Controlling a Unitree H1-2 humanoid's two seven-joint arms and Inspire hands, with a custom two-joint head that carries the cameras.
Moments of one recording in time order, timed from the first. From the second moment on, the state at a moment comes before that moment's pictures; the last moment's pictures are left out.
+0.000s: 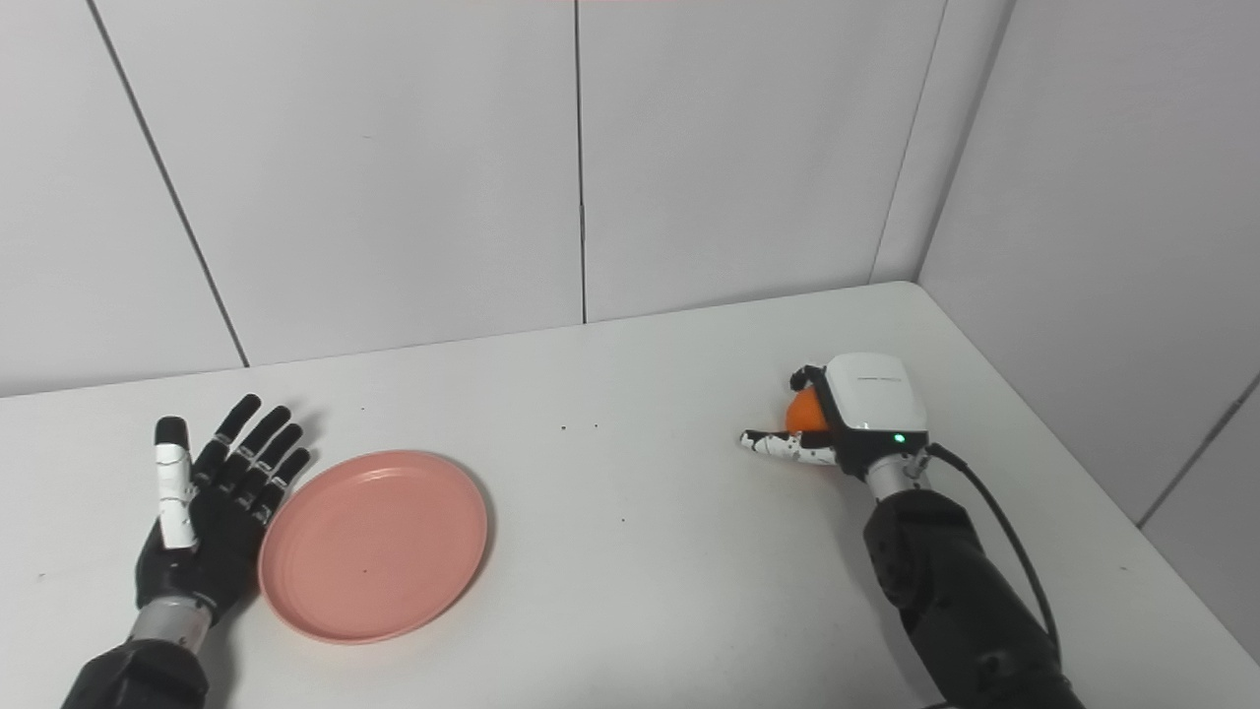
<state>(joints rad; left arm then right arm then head) -0.37 0.01 0.18 0.23 -0.48 0.26 -0.14 -0.35 -0.50 0.10 0.35 -0.90 0.17 -0.17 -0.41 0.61</state>
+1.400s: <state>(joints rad) -0.36 0.00 0.18 0.22 -0.48 0.26 -0.14 -0.37 -0.50 0.14 0.06 -0.78 0.18 -0.09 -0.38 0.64</state>
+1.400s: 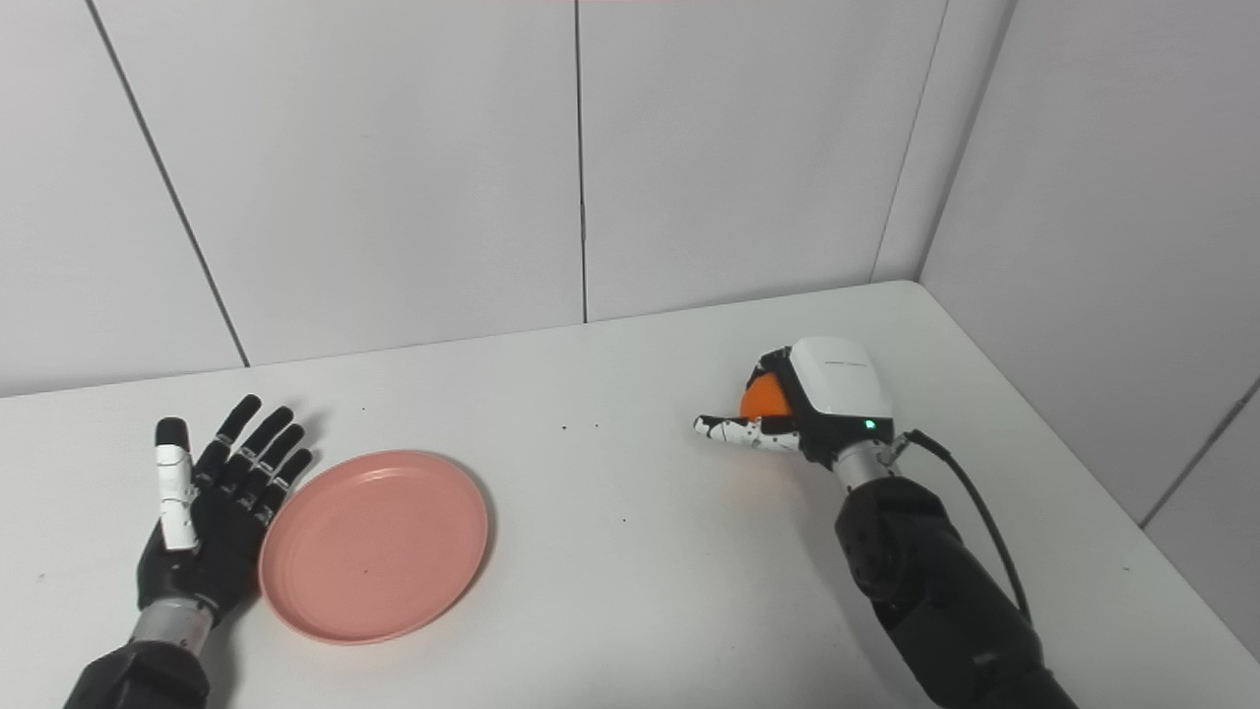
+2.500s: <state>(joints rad) -0.32 -0.10 0.12 0.13 -0.42 0.28 -0.03 -0.45 -0.36 0.18 -0.23 -0.80 0.19 0.12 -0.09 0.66</state>
